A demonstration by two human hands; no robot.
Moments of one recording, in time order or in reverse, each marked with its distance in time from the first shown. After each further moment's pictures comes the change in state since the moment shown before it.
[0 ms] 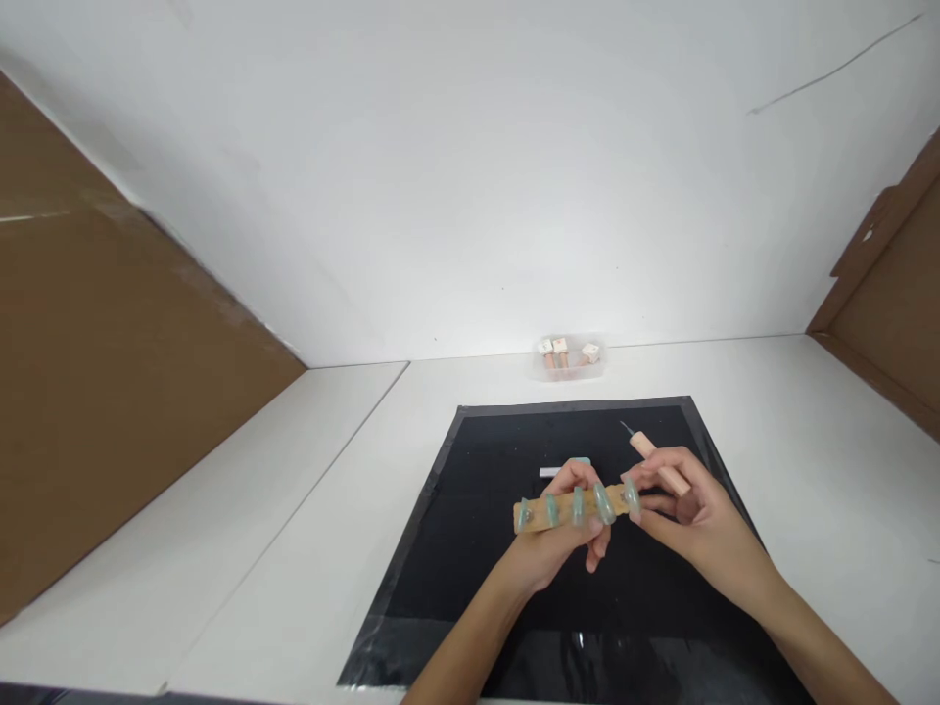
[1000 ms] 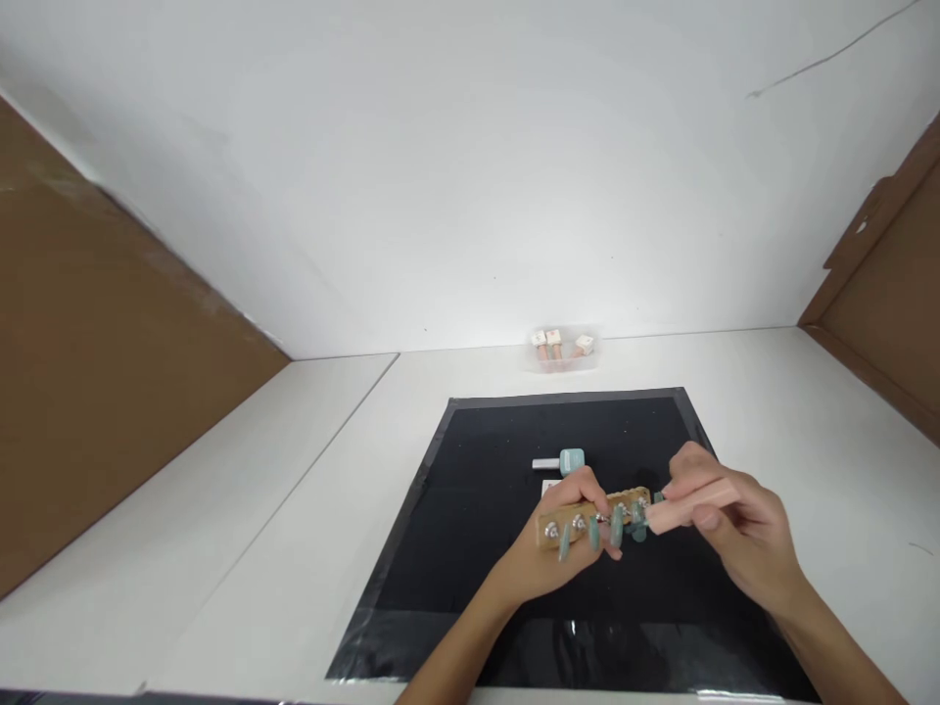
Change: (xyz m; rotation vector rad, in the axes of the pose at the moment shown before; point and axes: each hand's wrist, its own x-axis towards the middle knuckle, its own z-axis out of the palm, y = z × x) left_hand -0.006 -0.003 0.000 0.426 -0.040 0.104; right_hand -0.004 -0.015 -0.015 -0.216 -0.018 -0.568
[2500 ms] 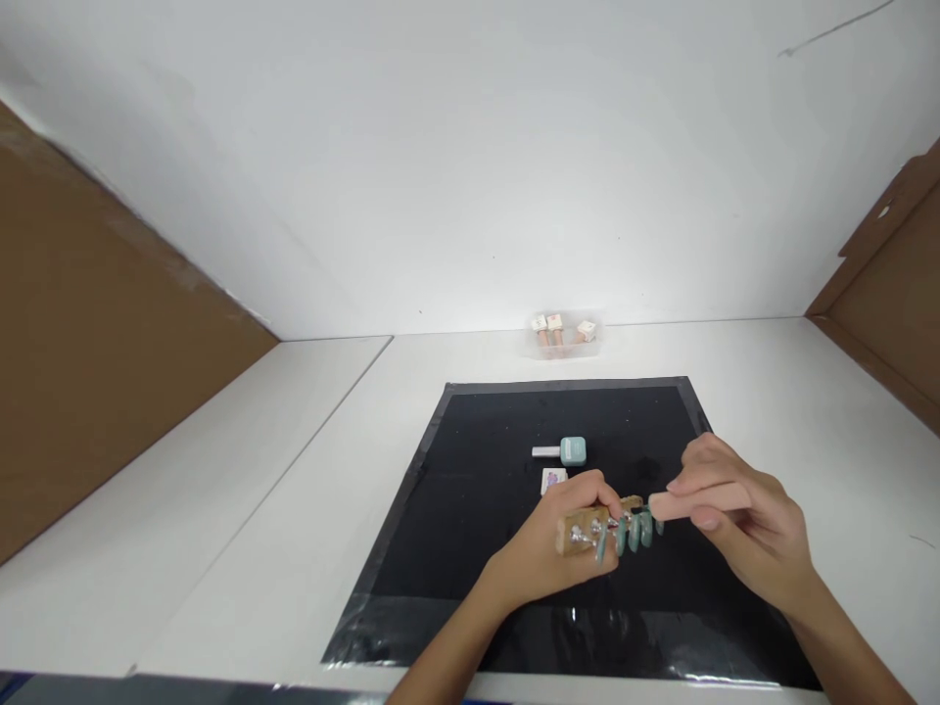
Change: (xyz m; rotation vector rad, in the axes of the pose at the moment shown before) left_hand 0.000 0.005 -0.008 0.470 -0.022 -0.001; right_hand 0.001 0.008 0.003 -0.232 -0.072 -0.083
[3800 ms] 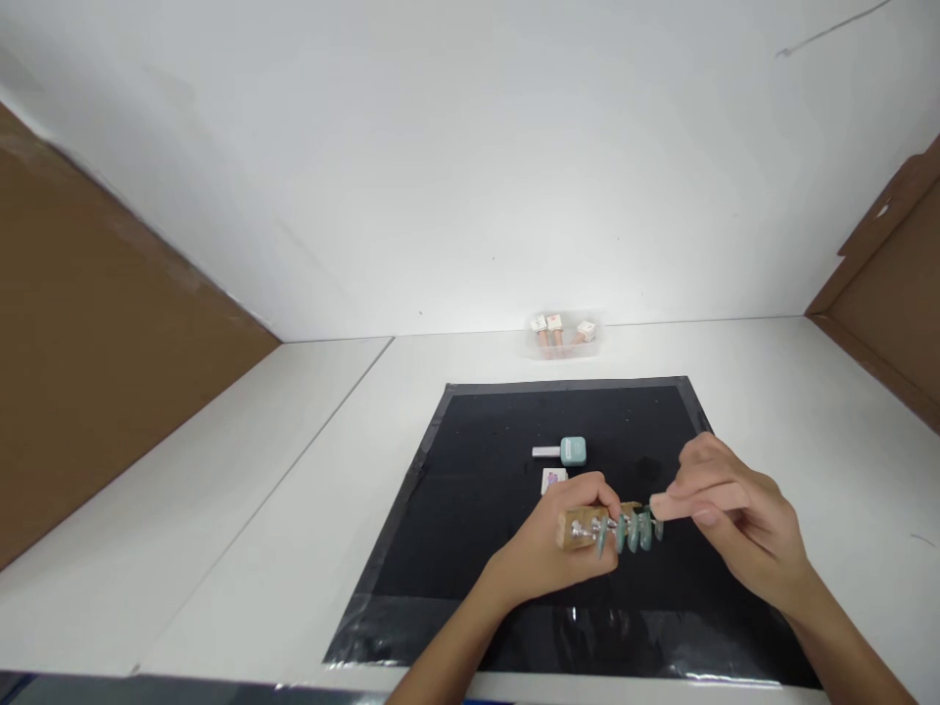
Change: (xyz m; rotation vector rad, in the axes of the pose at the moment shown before) left_hand 0.003 0.008 0.000 -0.055 -0.001 -0.120; right_hand 0.002 -0.002 0.000 0.020 -0.032 -0.025
